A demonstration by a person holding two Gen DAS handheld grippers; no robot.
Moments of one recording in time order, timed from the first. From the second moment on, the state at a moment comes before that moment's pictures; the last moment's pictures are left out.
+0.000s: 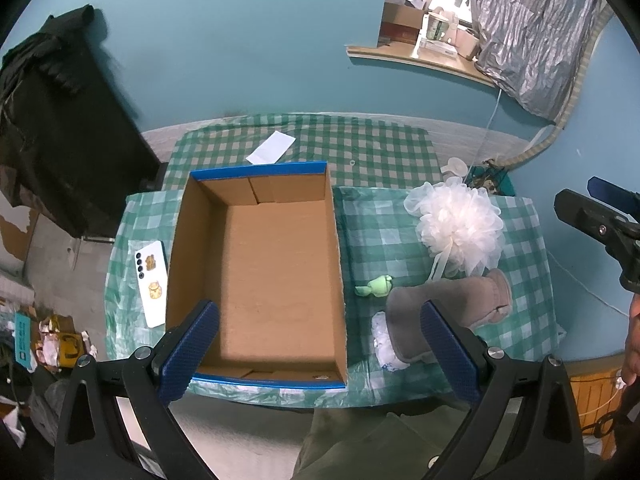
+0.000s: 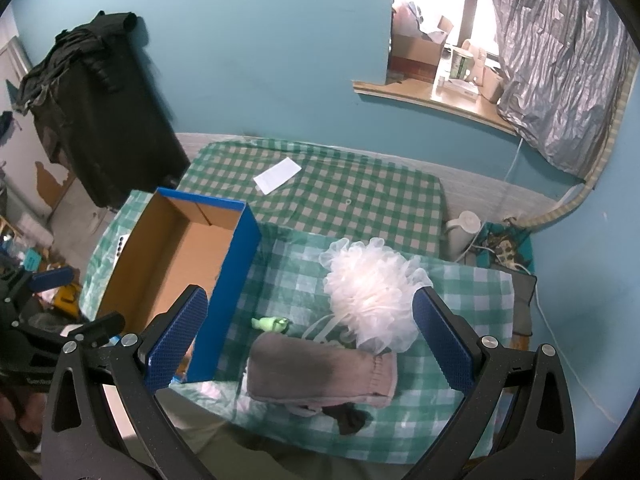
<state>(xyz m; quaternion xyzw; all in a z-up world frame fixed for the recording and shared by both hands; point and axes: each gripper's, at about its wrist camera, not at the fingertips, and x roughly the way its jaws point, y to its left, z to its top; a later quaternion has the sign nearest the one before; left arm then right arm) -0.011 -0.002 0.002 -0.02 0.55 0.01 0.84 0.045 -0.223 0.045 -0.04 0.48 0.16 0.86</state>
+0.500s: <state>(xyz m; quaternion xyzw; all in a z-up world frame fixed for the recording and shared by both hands) -0.013 -0.003 0.000 -0.01 0.55 0.00 0.83 0.045 -0.223 0.044 -0.04 0.48 0.16 0.86</state>
